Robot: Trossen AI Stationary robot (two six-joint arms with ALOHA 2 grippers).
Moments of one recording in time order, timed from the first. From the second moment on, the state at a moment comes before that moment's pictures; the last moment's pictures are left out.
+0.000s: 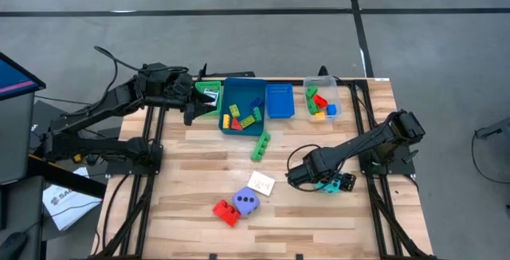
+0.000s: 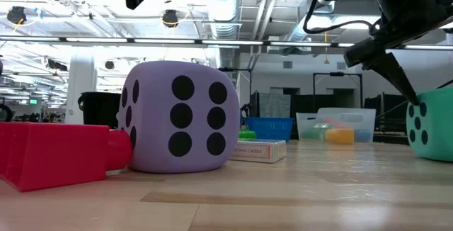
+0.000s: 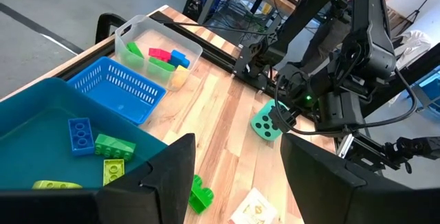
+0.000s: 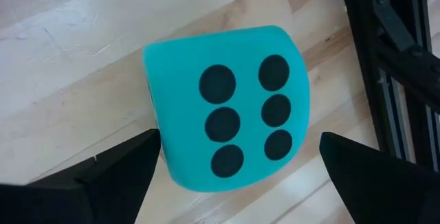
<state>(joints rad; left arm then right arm) 0.44 0.94 1.05 -0.49 0.30 -0.33 0.34 1.72 1.21 -1.37 -0.16 2.32</state>
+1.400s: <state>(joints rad) 0.44 0.94 1.05 -0.49 0.30 -0.33 0.38 1.72 1.13 -1.40 -0.32 2.35</state>
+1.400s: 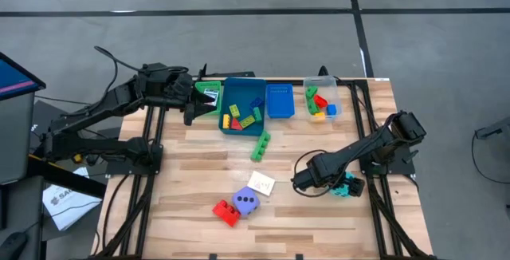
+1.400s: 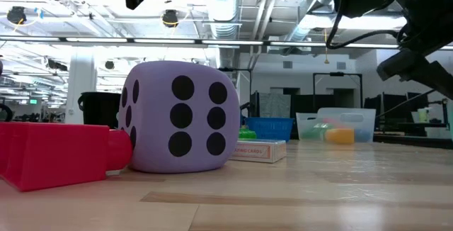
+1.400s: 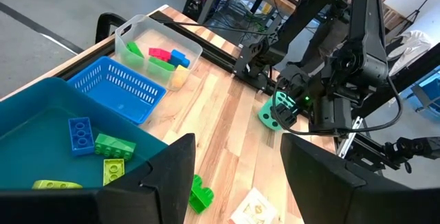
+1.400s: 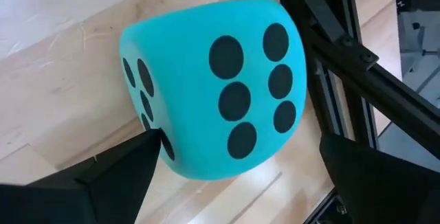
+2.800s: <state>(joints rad) 0.44 0.94 1.05 -0.49 0.30 -0.34 0.39 1.72 1.13 -1.36 -0.18 2.35</state>
